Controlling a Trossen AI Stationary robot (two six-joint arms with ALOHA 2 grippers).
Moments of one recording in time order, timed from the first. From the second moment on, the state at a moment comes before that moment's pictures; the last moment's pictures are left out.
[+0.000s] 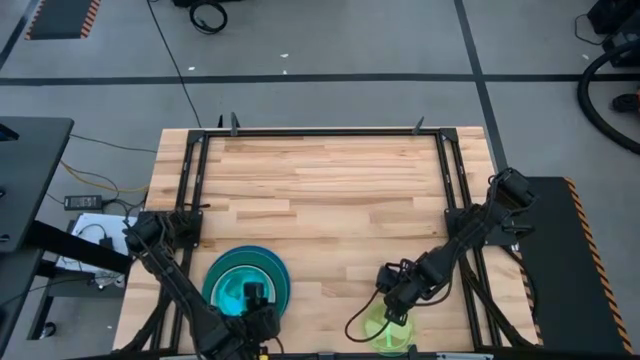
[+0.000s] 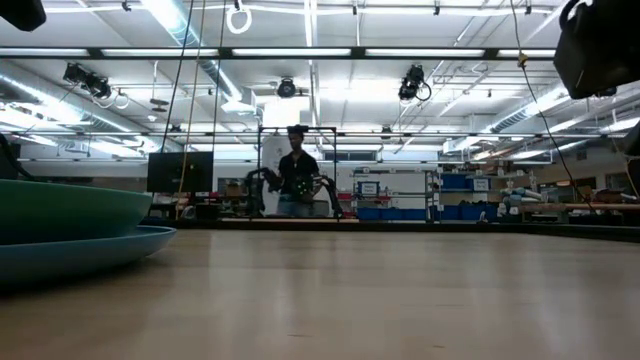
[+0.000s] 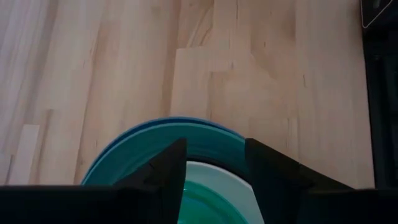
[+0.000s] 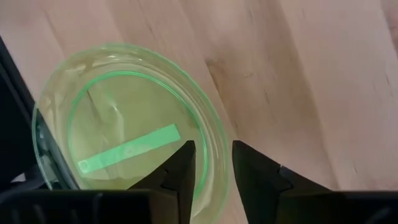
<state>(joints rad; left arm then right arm) -0.91 1.98 1.60 -1.04 -0.66 -0.87 0.70 1.68 0.96 -0.53 0.00 1.16</state>
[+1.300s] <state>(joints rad) -0.91 1.98 1.60 -1.04 -0.66 -0.84 0.74 1.70 0.93 -0.53 0.00 1.24</state>
